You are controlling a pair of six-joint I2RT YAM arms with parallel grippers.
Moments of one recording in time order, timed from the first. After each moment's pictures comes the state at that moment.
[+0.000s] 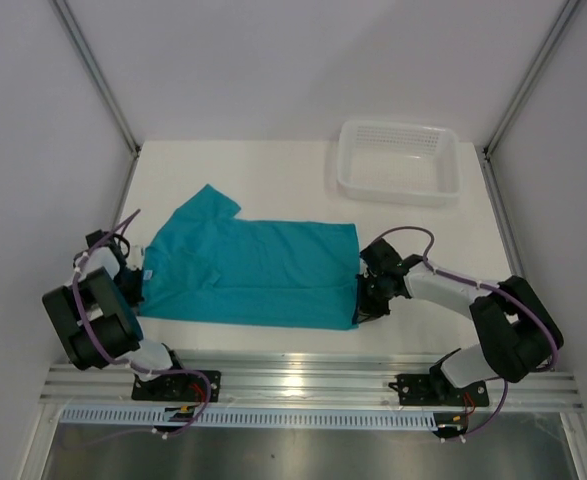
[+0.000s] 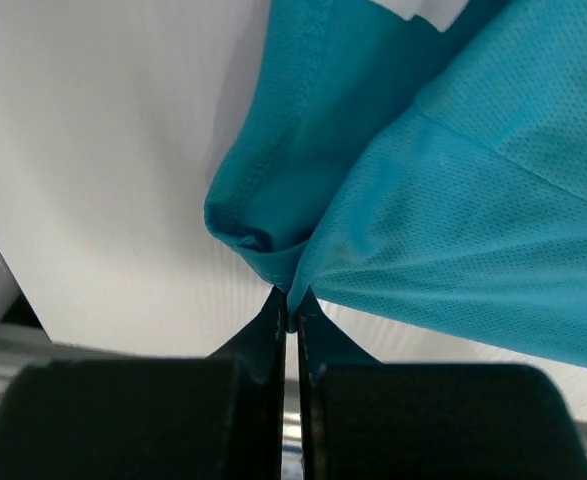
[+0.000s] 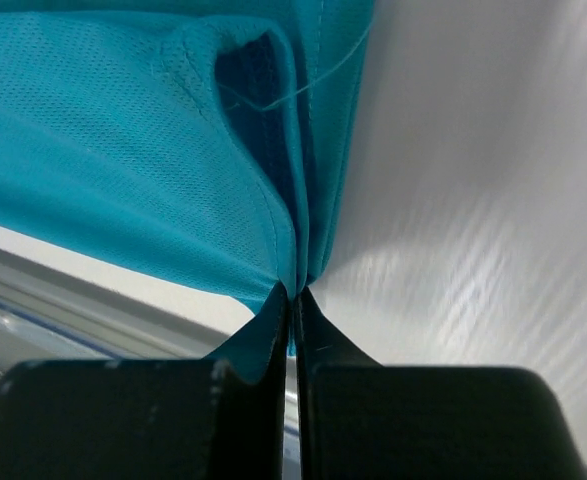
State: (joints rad) left arm 0.54 1.51 0.81 -0.72 -0.05 0.38; right arm 0.58 1.47 0.71 -0.50 -0.28 0.63
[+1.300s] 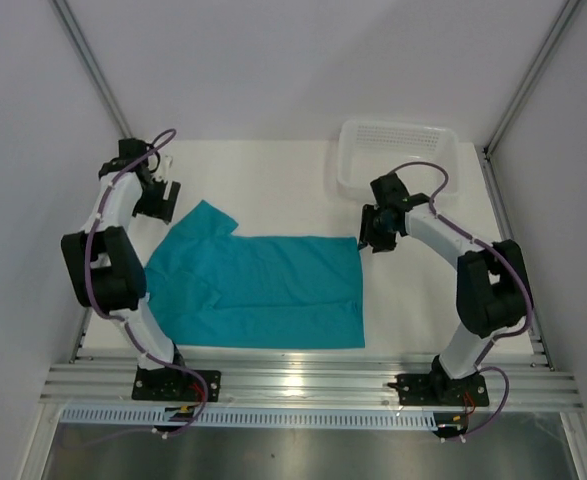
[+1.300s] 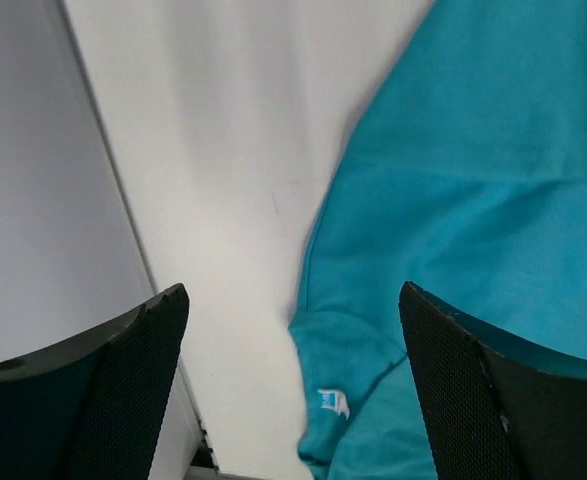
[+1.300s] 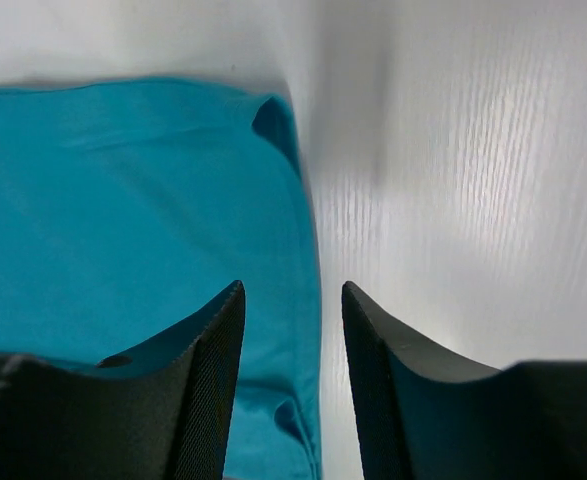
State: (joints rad) left arm 0.19 1.75 1.49 -0.83 -0.09 0.38; right arm 0.37 1.68 1.24 -0.66 -0.05 0.49
